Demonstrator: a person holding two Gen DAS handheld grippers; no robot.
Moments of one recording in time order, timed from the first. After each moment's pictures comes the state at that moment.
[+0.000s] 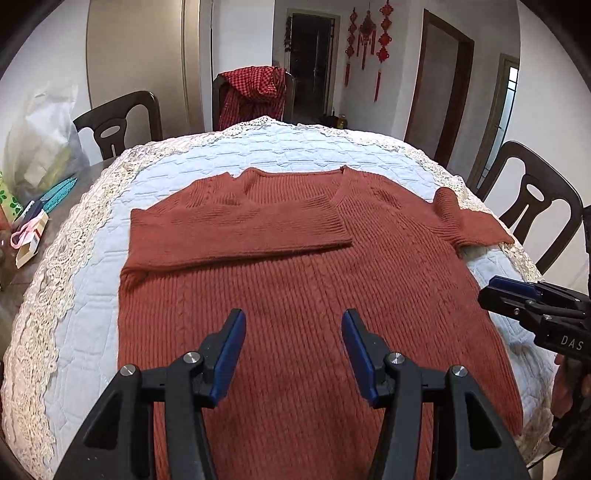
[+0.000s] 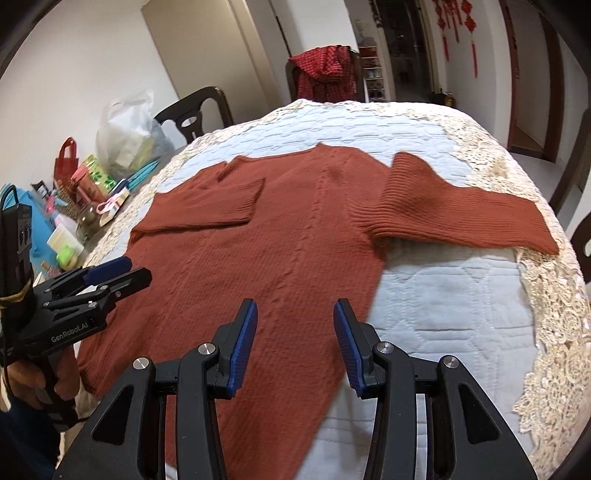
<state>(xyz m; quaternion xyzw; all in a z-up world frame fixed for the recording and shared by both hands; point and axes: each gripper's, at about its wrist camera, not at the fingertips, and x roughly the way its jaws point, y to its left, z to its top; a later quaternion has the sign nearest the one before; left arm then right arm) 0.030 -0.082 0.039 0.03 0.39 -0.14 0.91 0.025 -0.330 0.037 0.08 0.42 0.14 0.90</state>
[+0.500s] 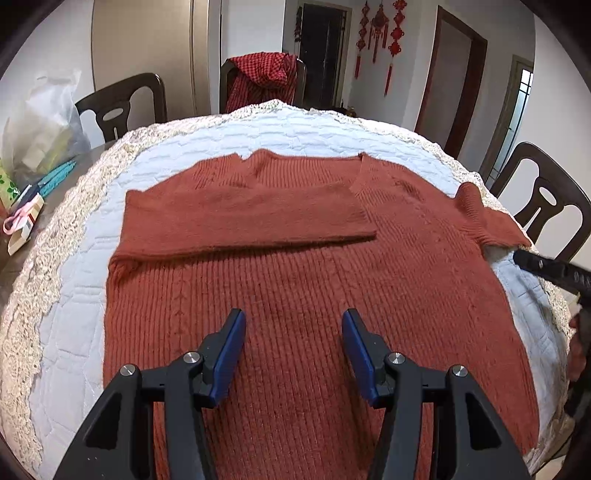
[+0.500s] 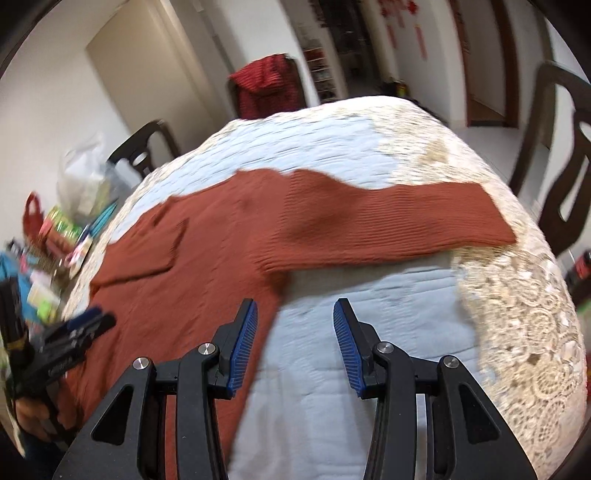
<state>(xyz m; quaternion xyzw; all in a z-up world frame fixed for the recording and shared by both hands) 0.047 -0.076 0.017 0.02 0.41 -0.13 0.90 0.048 -0.404 0.028 0.16 0.41 0.05 0.89</state>
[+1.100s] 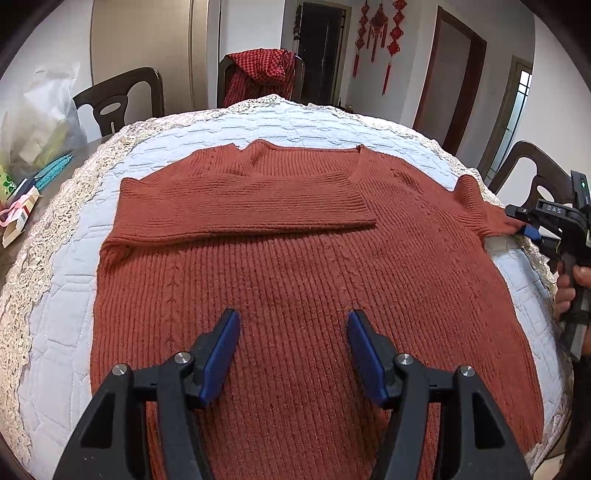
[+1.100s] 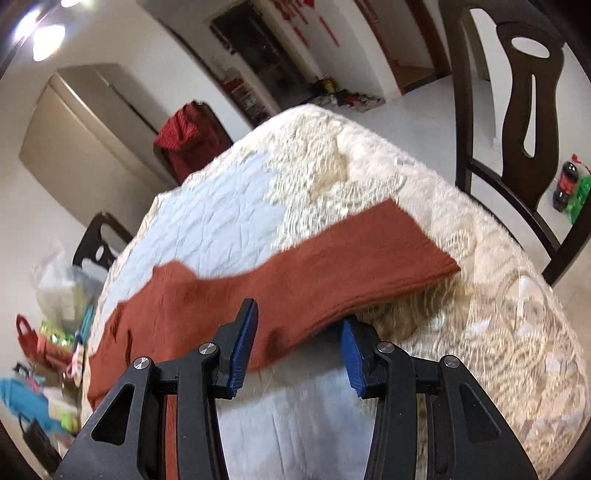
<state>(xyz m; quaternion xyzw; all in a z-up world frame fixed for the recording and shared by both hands) 0.043 -0.073 0.010 0.01 0.41 -0.14 0.90 0.089 -0.488 0.016 0.30 0.37 -0.04 0.88</state>
